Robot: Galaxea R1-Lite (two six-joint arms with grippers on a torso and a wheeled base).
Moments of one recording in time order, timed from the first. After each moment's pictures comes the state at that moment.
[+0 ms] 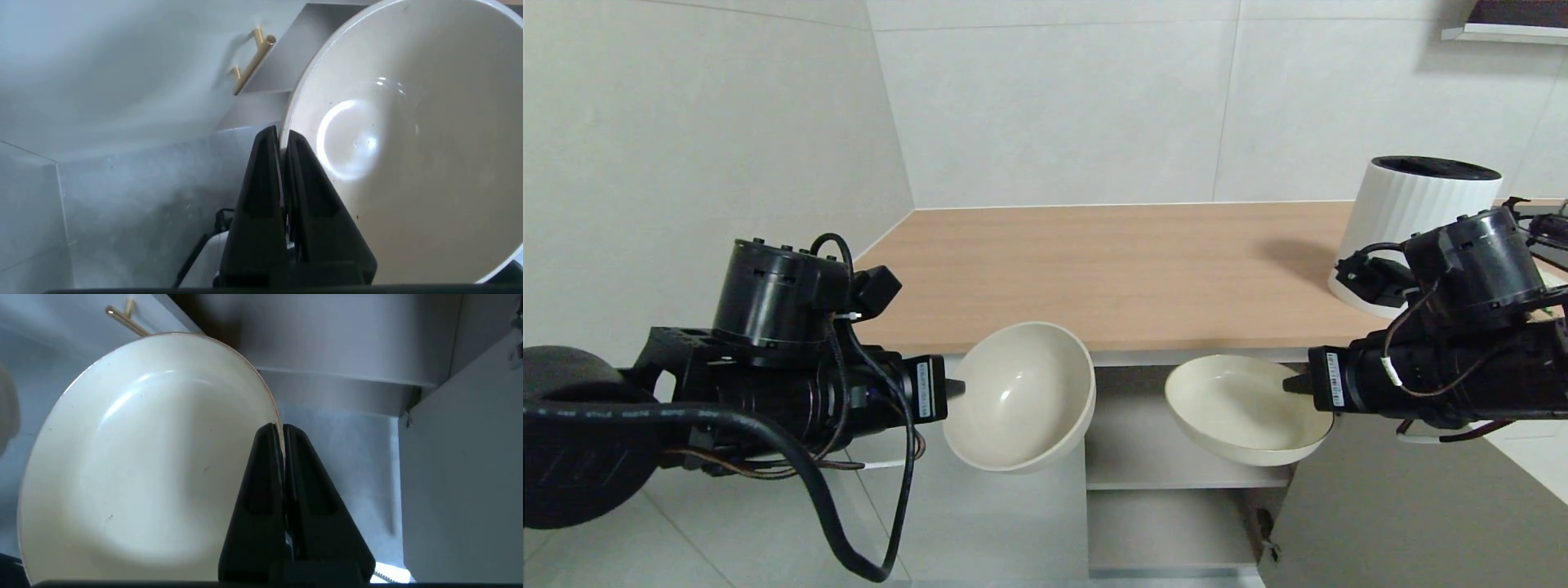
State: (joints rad) left arm -0.46 1.59 -0.88 -0.11 -0.06 -0.43; right arm 0.44 1.57 -1.00 0.12 -0.01 0.35
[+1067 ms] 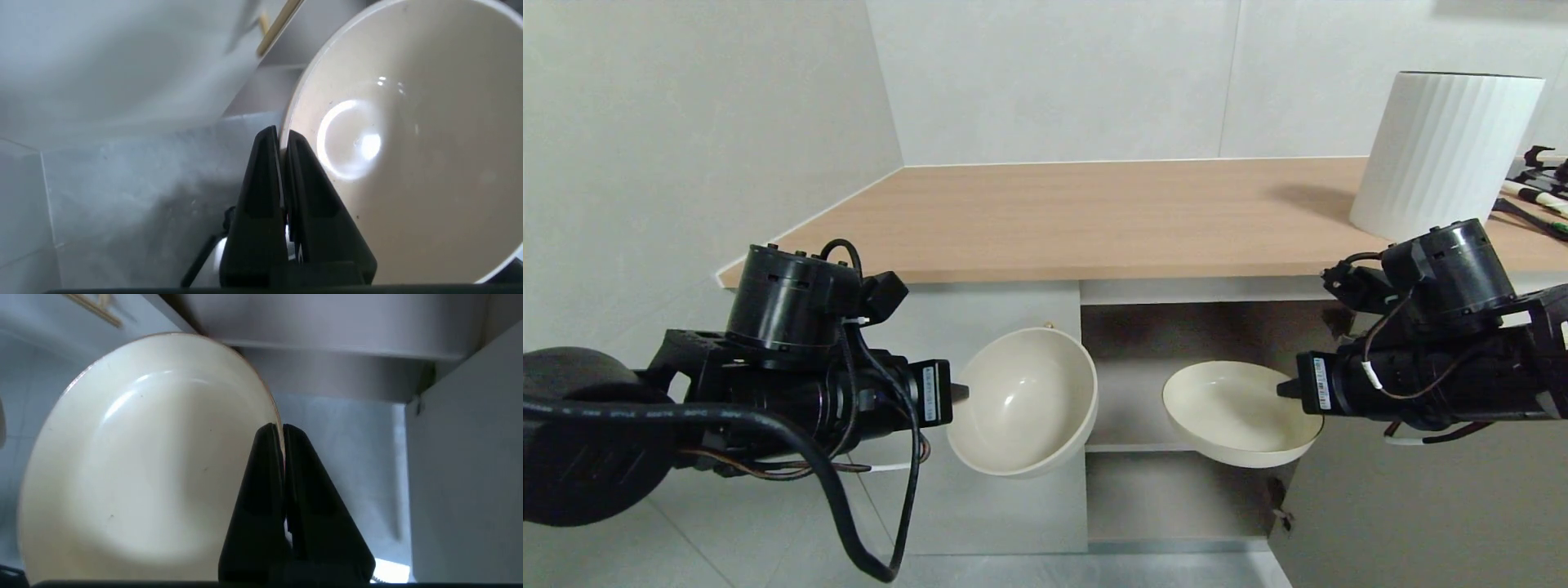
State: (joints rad) left arm -0.46 1.61 -0.88 -0.12 -0.06 -0.43; right arm 0.44 1.61 -1.00 0.10 -0.02 0.35
